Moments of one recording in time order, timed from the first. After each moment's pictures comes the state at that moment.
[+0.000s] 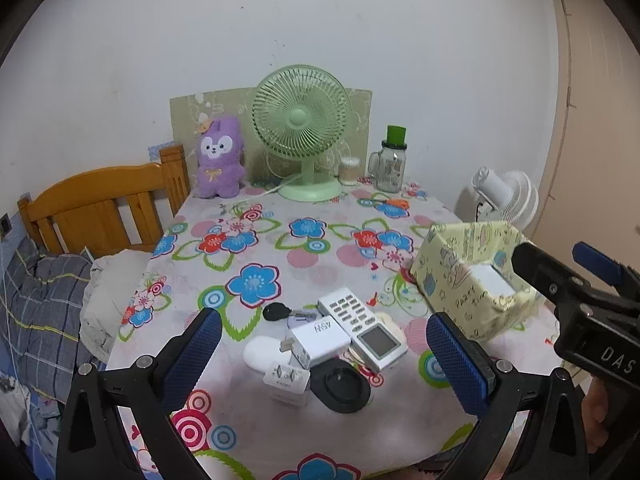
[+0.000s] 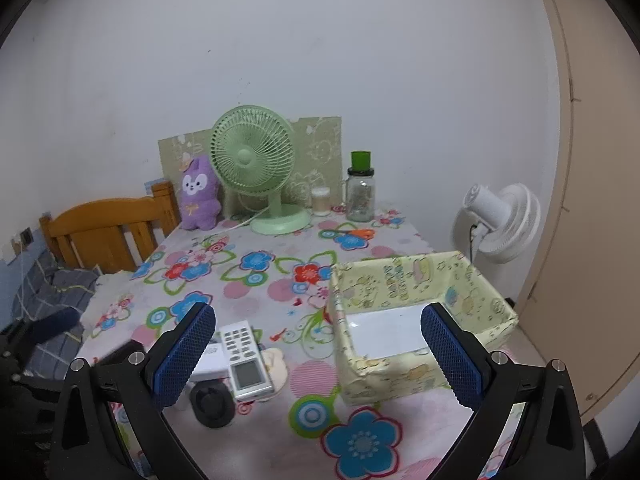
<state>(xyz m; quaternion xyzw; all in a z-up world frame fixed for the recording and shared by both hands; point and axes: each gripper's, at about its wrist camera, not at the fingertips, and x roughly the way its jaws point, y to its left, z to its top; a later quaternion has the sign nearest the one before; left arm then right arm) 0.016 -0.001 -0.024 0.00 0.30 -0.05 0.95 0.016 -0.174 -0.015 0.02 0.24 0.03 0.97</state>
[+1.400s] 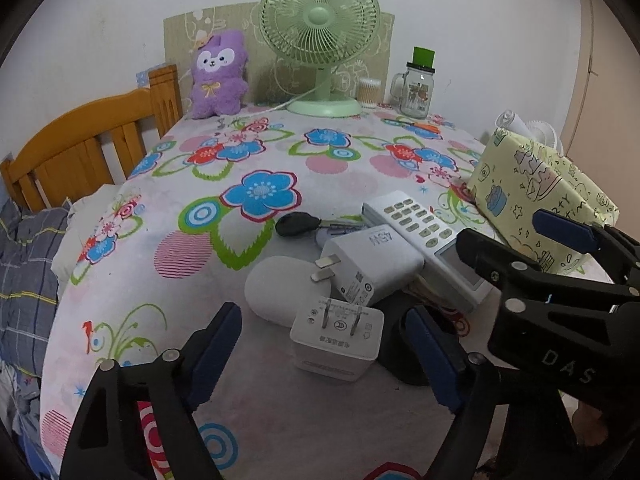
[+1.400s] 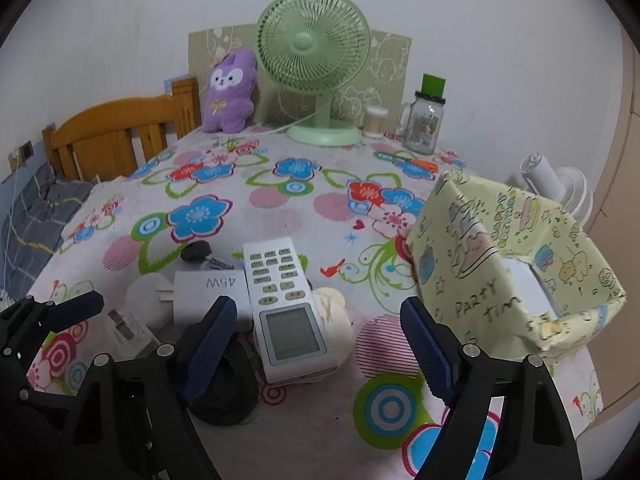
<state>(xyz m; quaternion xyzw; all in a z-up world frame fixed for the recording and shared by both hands) 0.064 0.033 -0.135 -0.01 0.39 -0.06 0.92 0.087 -0.095 -0.127 -0.07 0.35 0.07 0.93</state>
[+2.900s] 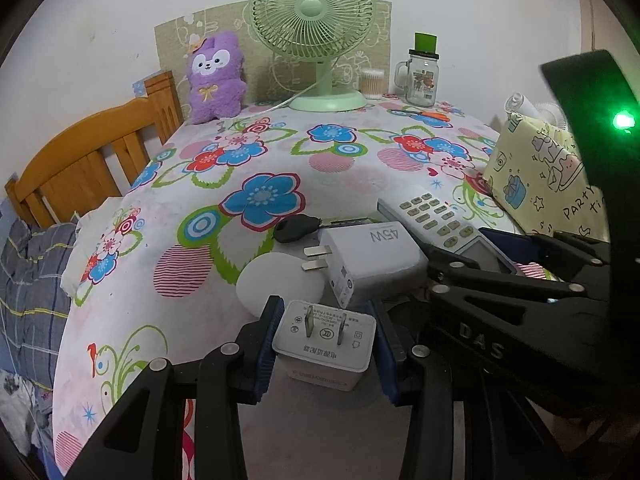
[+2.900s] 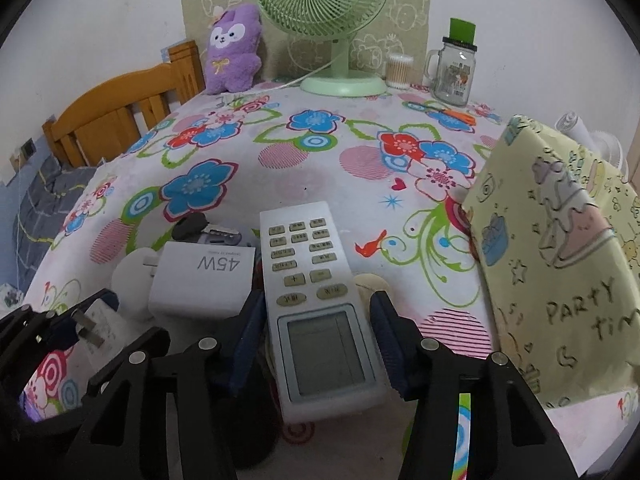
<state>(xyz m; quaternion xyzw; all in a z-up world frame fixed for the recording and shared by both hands) 0.081 0.026 -0.137 0.03 0.39 -0.04 0.92 0.135 -0.083 -0.166 -0.04 0.42 0.10 0.90</state>
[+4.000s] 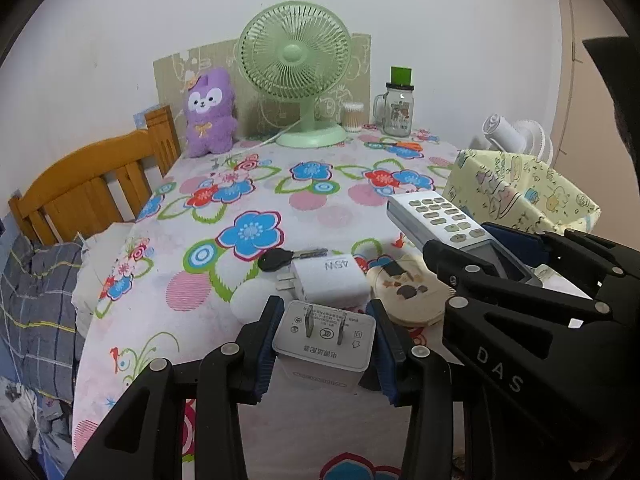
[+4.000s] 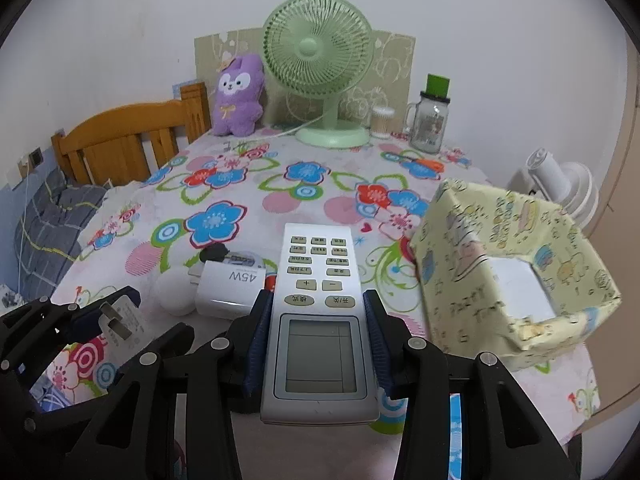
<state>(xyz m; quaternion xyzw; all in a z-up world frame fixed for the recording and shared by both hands) 0.044 0.006 -0.089 0.03 0.35 -0.06 0.93 0.075 -0.098 -0.101 -0.05 0.35 0.08 0.93</state>
